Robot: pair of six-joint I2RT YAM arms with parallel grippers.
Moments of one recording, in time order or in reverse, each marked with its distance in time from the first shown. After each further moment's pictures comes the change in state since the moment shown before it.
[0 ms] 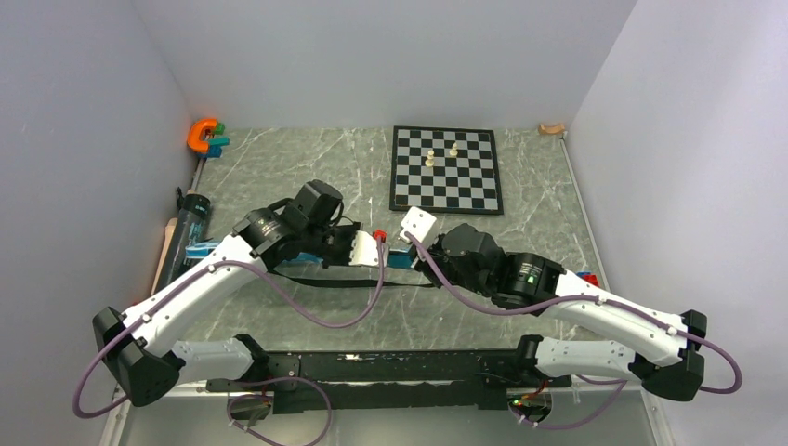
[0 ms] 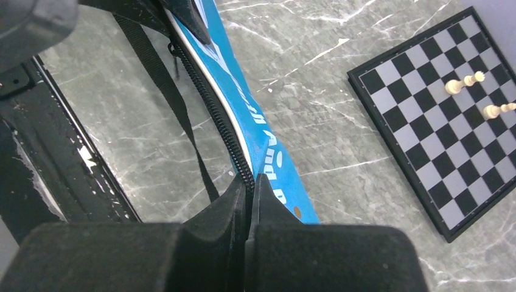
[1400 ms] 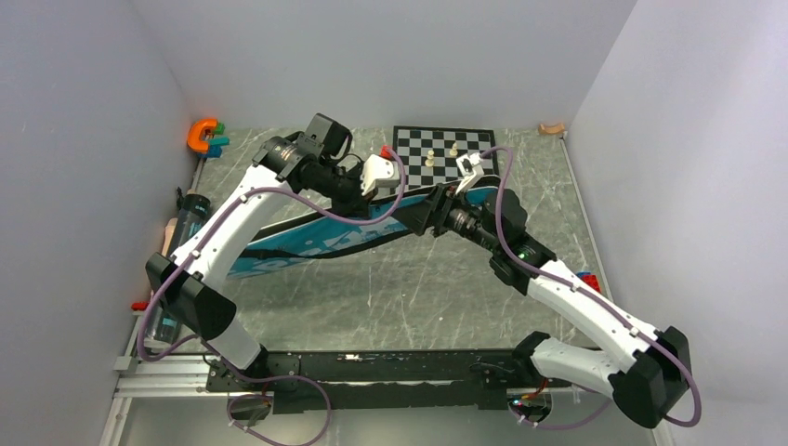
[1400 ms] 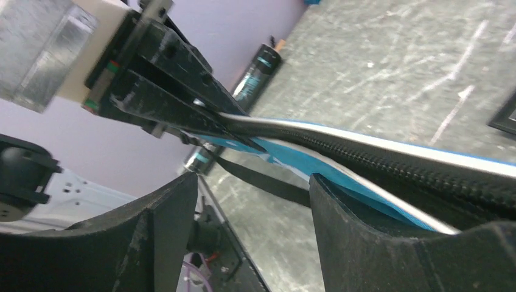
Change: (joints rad) left arm 0.181 0.397 0.537 -0.270 0.153 -0.207; right arm -0.481 0.038 -0.232 0.705 -0.528 0.807
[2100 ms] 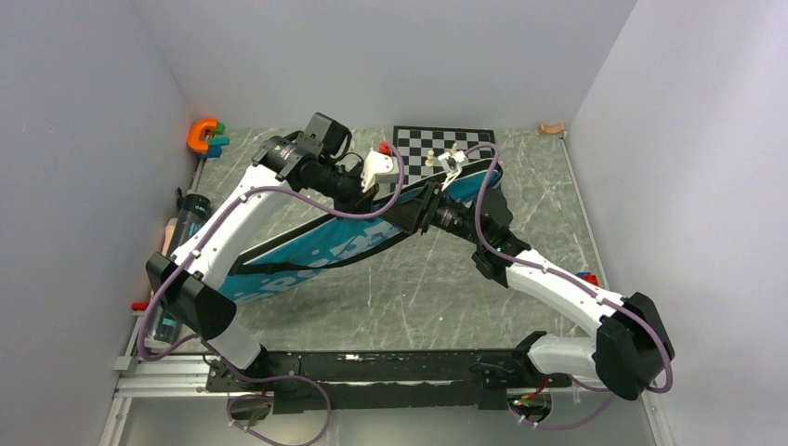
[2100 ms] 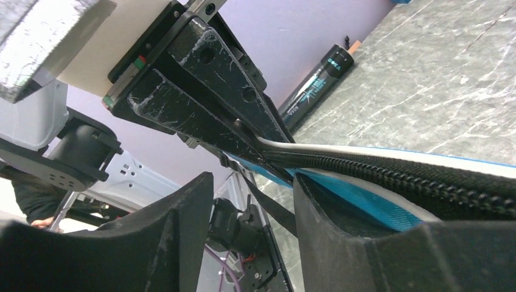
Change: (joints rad) left arm 0.002 0.001 0.001 0.008 0.076 -0.071; right arm -0.013 0.180 -0.058 0.434 -0.208 0.154
